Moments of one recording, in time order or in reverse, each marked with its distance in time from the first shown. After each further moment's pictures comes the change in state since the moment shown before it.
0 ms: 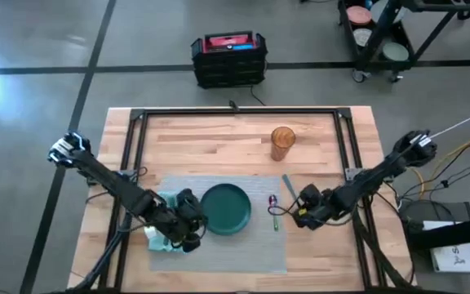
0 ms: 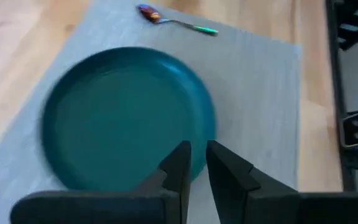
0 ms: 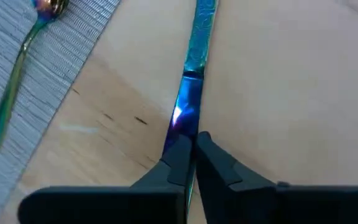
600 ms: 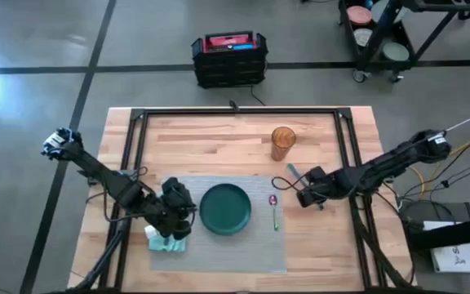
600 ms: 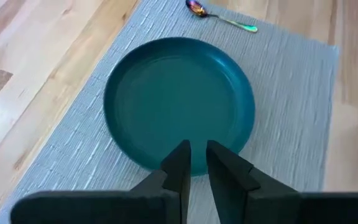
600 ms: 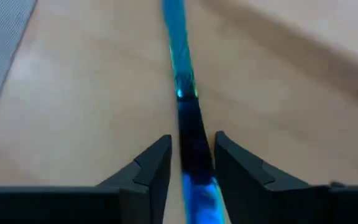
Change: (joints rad) left arm 0.002 -0.175 0.000 -0.311 -0.054 -0.131; right arm -0.266 -0.263 -0.137 -0.139 -0.089 -0.110
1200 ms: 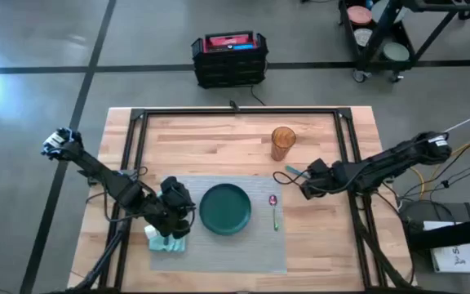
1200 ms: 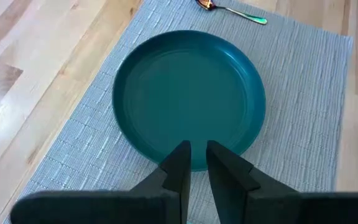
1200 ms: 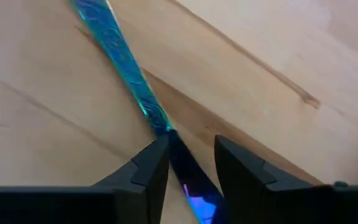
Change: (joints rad) left arm 0.002 0.000 0.000 -0.047 -0.003 0.000; right arm -0.141 0.000 -0.019 -0.124 0.245 -0.275
